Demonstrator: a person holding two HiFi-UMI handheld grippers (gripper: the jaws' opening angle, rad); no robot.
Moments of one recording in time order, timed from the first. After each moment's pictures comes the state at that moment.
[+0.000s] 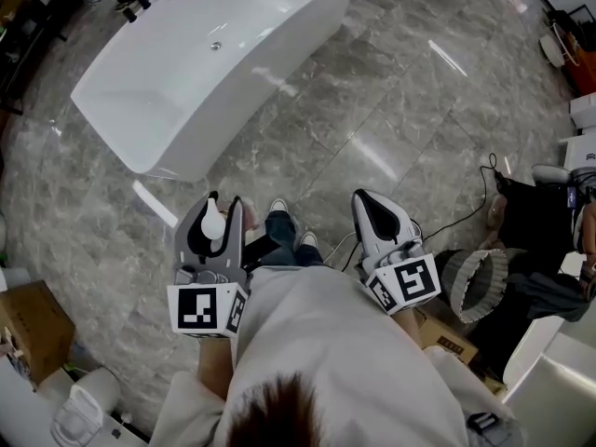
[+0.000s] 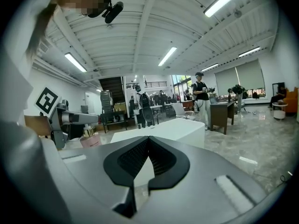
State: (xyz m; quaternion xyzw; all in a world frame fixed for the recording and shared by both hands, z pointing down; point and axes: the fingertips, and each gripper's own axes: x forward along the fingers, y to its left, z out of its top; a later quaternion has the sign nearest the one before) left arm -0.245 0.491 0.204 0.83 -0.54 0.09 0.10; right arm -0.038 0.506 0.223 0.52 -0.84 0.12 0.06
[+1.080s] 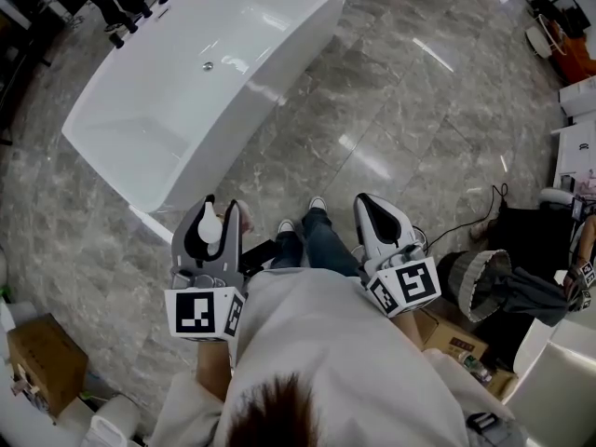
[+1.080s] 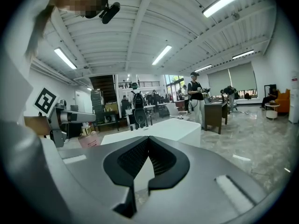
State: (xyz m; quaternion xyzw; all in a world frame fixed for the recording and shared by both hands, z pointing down) left arm -0.291 0.387 0.203 0.85 -0.51 0.08 0.09; right arm -0.075 0.422 0.225 0.57 -0.81 0.12 0.06
